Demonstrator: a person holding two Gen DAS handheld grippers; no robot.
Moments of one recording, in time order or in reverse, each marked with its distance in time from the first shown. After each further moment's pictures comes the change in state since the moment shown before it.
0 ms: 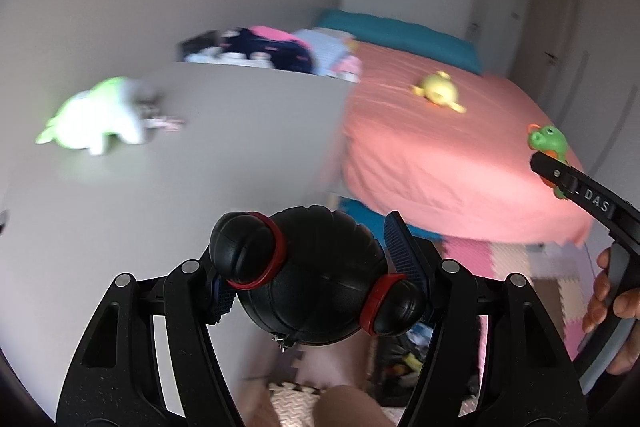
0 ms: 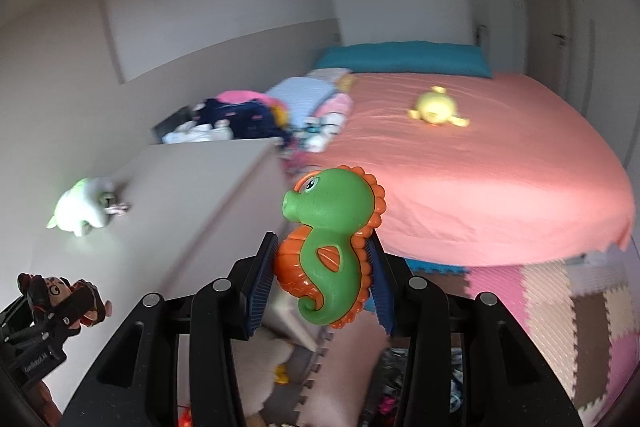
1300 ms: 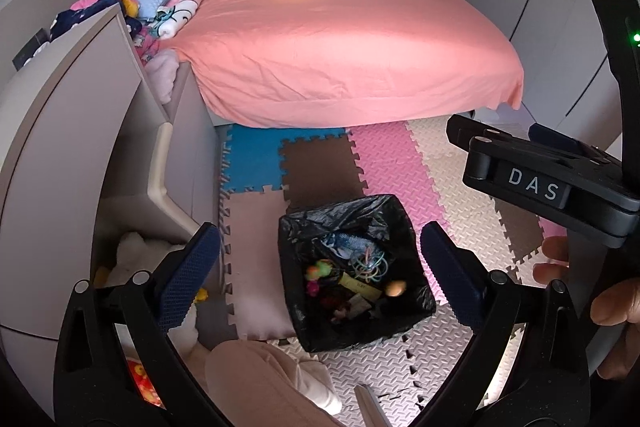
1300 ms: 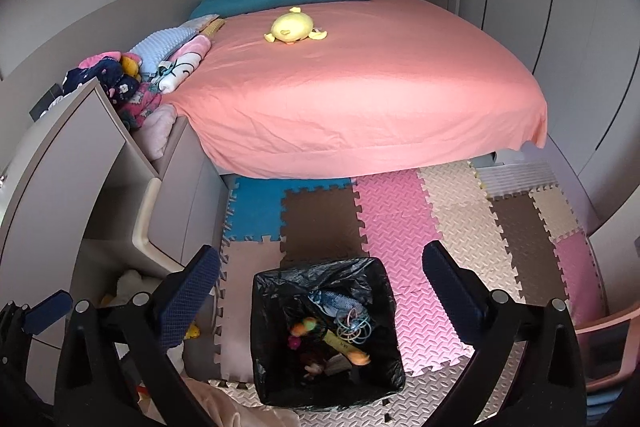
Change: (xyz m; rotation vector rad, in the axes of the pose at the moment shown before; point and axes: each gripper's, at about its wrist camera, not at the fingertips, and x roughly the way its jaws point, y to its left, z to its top) left arm 0.072 -0.209 -0.106 0.318 0.271 -0.229; right arm 0.000 -0.170 -0.117 0.163 0.194 -0.299
